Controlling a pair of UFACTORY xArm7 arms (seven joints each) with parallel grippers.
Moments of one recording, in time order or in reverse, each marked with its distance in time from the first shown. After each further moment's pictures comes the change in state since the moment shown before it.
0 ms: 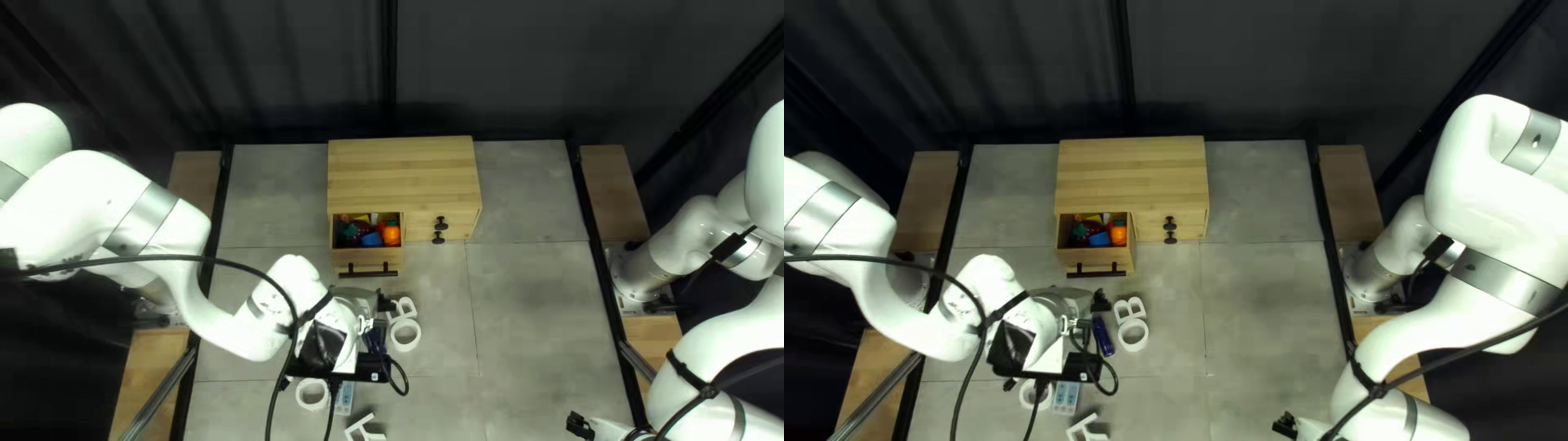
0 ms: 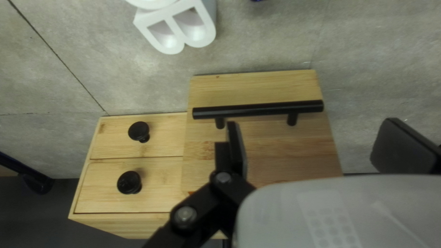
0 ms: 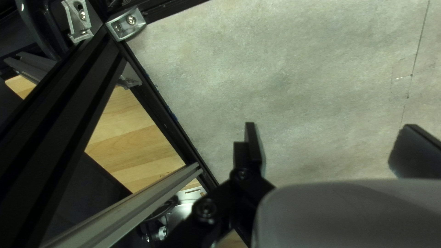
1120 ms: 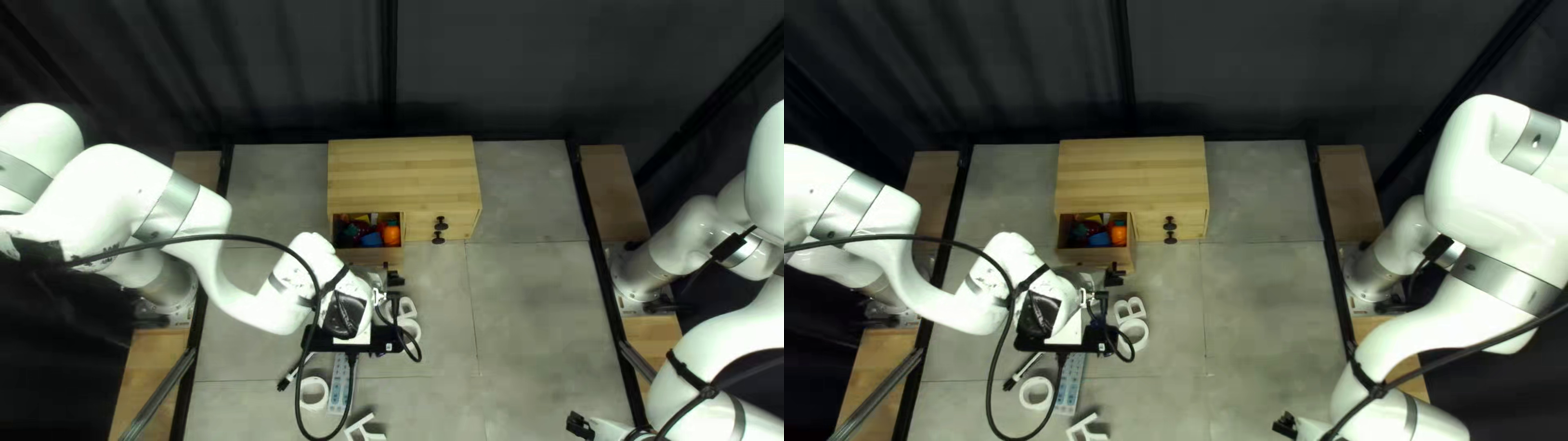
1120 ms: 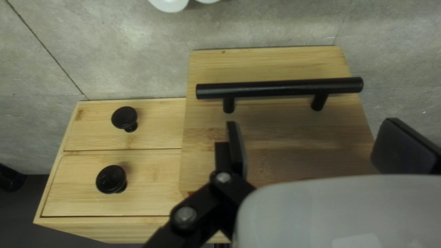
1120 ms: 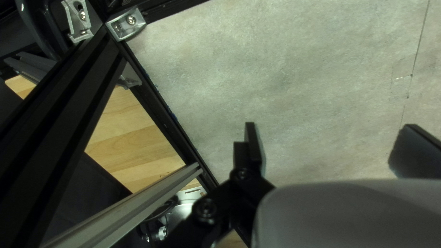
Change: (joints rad) left arm 0.040 0.009 0.041 -0.029 0.034 -0.039 -0.015; right arm 0.000 0.000 0.000 0.000 0.000 0.000 0.000
